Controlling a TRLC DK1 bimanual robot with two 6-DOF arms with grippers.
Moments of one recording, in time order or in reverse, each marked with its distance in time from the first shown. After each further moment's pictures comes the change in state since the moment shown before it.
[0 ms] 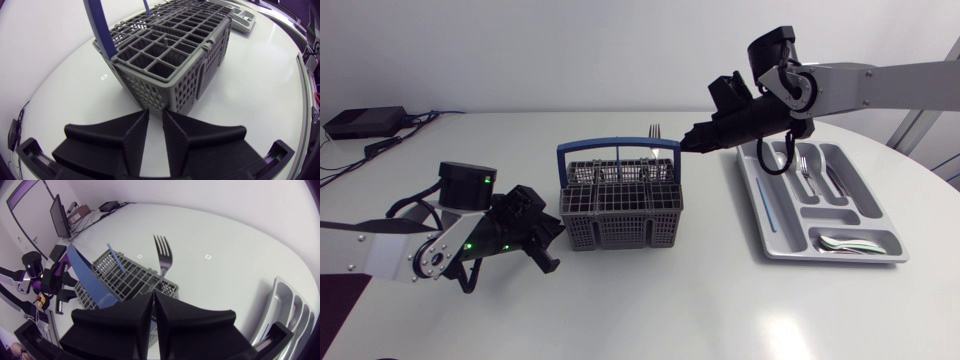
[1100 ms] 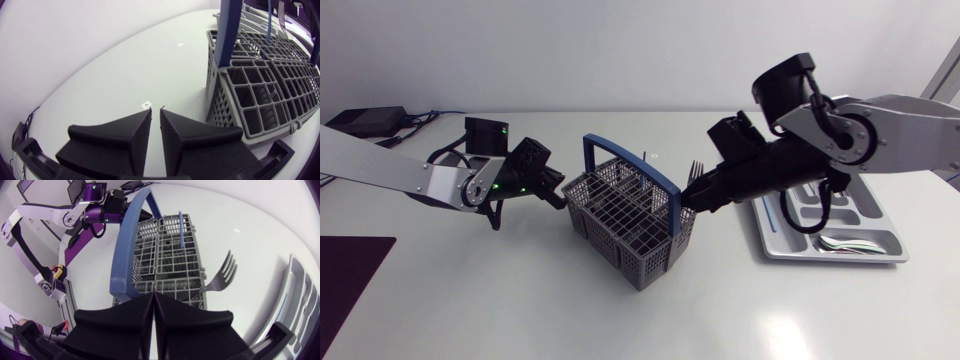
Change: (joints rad) left arm 0.120 0.334 0.373 0.061 -0.008 -0.003; right arm 0.132 -0.357 -0.350 -0.097 0.013 -0.010
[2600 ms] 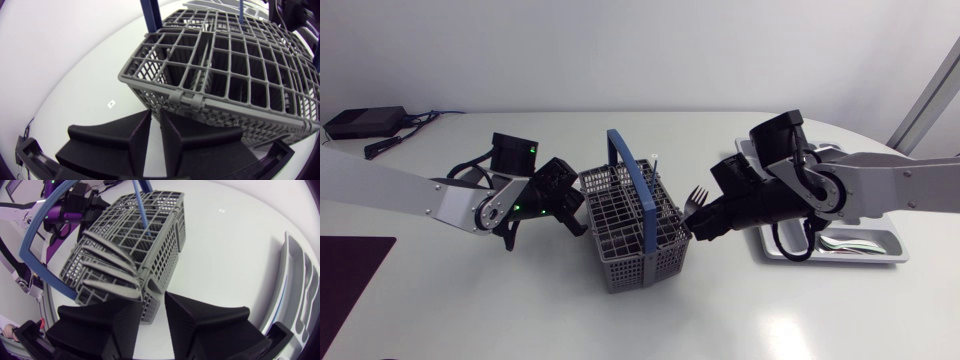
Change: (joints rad) left arm -0.170 -0.061 -0.090 -0.032 -0.078 0.027; right arm -0.030 0.082 -0.192 0.261 0.089 -0.007
